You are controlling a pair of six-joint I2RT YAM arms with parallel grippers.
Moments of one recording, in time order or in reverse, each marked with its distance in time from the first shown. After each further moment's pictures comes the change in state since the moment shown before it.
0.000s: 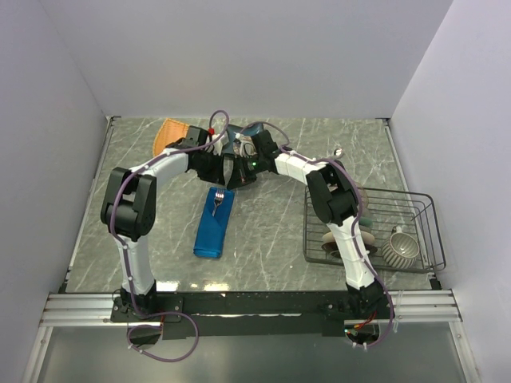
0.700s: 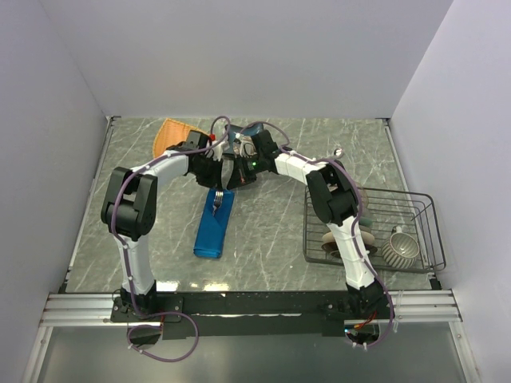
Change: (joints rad) left arm 0.000 0.010 -0.023 -0.034 0.001 0.039; right arm 0.000 0.000 0.000 0.007 0.001 0.006
